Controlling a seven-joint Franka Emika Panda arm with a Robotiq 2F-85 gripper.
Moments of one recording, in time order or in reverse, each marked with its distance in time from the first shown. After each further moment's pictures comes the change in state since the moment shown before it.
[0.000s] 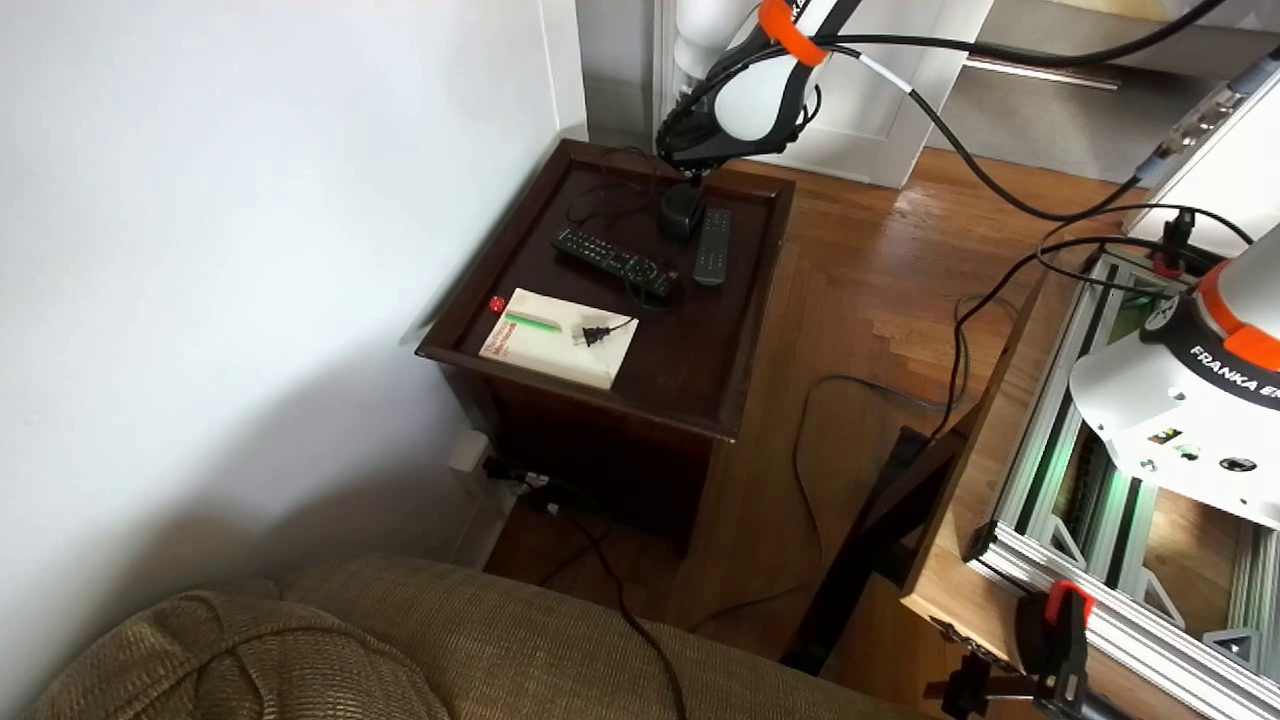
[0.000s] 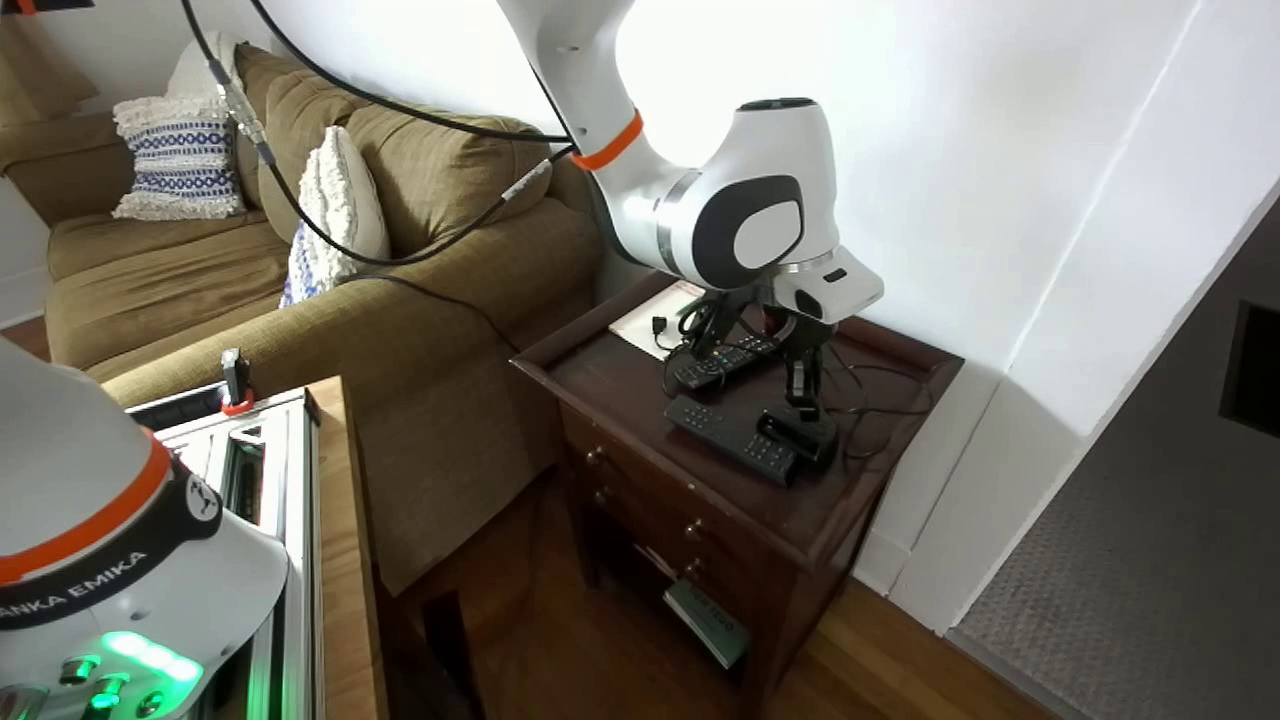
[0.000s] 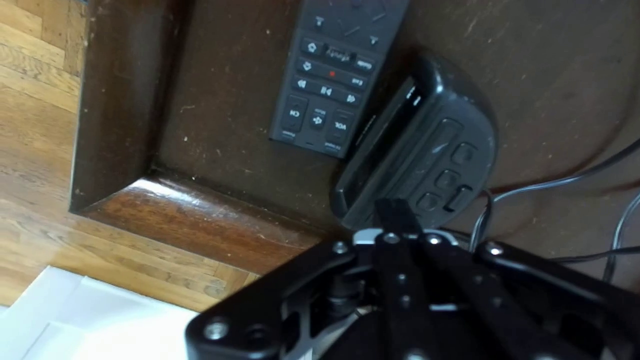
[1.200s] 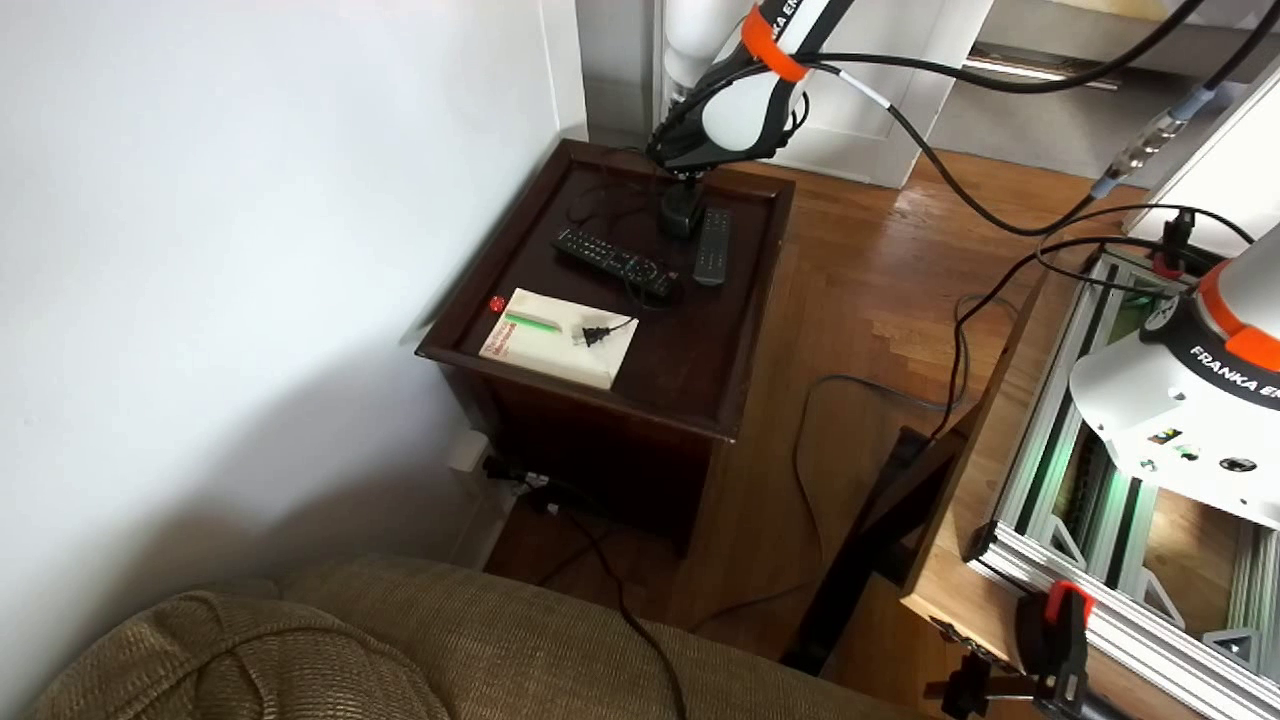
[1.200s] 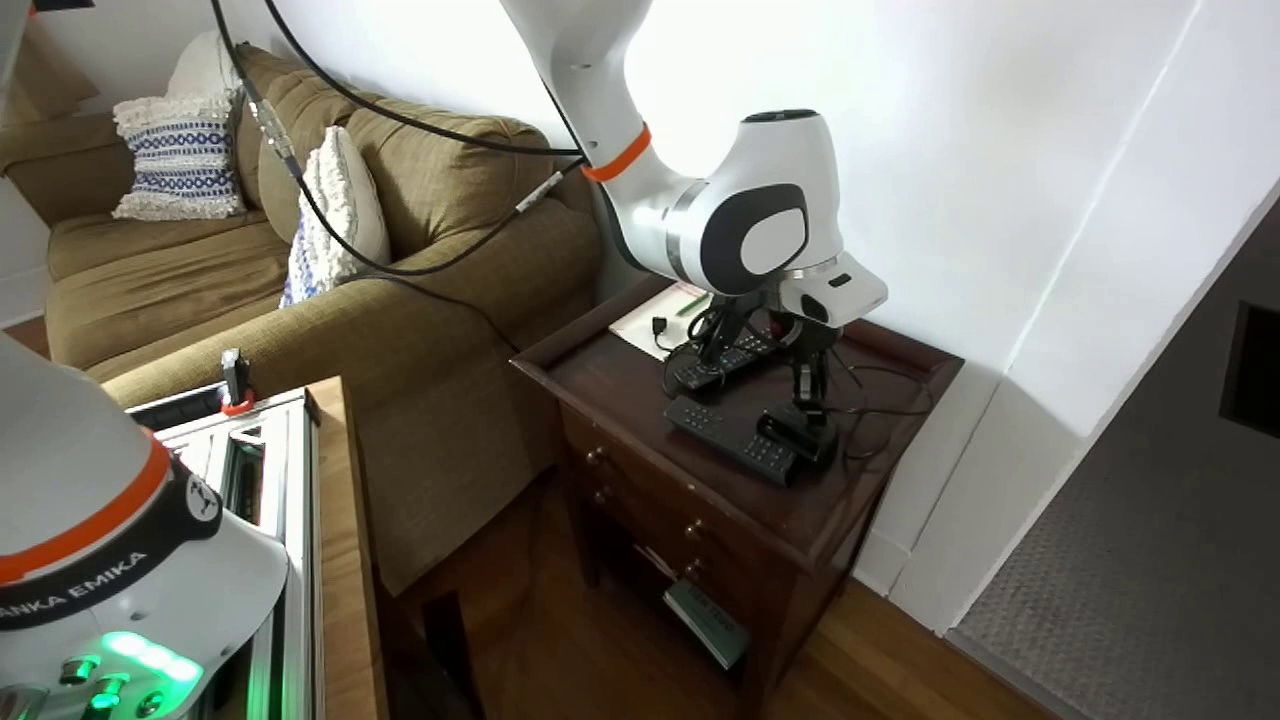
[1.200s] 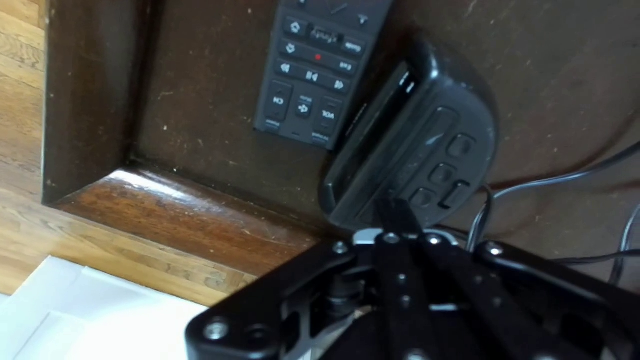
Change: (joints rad) arm 0.041 0.053 -0.036 0.049 0.021 0.000 -0.003
